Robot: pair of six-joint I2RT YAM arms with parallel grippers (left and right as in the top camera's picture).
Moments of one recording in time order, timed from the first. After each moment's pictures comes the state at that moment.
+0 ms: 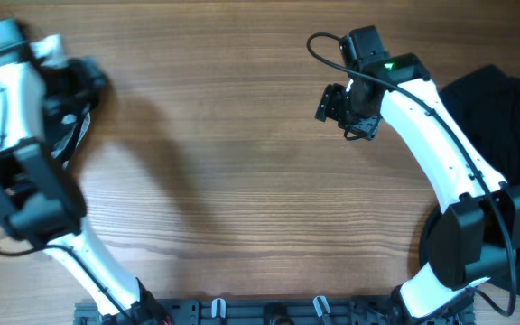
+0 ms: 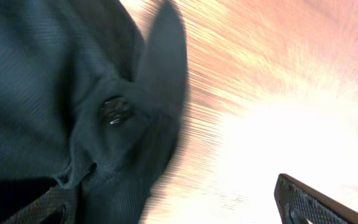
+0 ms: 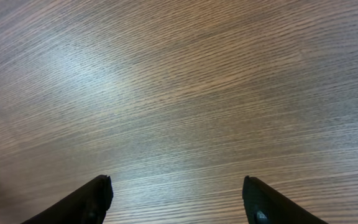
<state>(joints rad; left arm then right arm) 0.36 2.13 1.78 -0.88 0.26 -0.09 0.28 1.80 1.53 -1.07 -0.08 0.63</state>
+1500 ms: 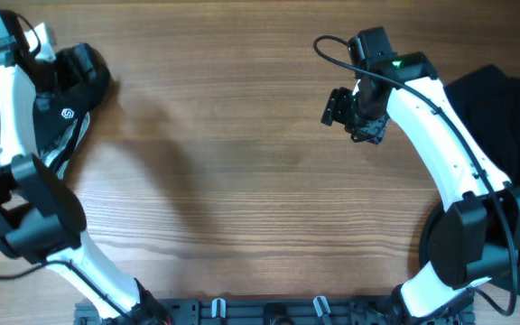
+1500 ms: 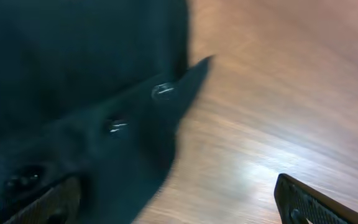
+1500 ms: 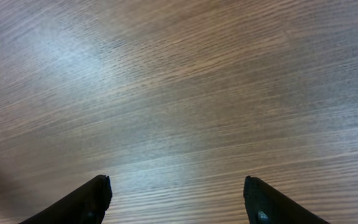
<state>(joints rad) 0.39 2.04 1.76 -0.88 0.26 -0.13 0.25 1.80 1.53 -1.14 -0.10 0.60</state>
